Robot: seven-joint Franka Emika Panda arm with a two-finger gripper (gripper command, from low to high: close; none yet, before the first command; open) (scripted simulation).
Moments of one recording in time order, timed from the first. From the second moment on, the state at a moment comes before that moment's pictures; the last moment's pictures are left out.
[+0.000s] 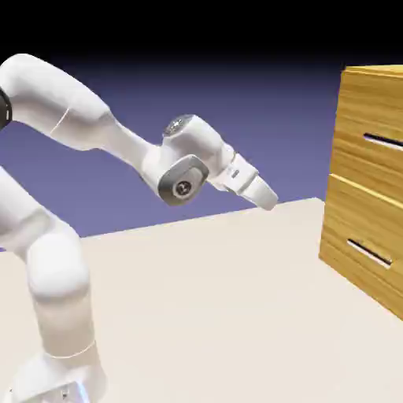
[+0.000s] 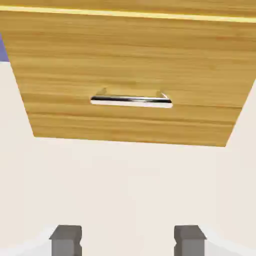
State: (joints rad) arm -0.01 -0.54 0.03 -2.79 -0.05 3.03 0.69
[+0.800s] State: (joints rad) arm -0.37 0.04 0.56 -2.37 -0.98 2.89 -0.36
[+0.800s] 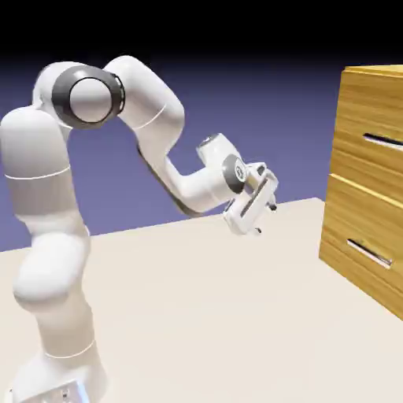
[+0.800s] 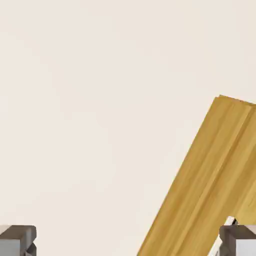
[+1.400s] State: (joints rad) arm -0.65 0.47 0.96 -2.06 -1.68 2.78 -1.14
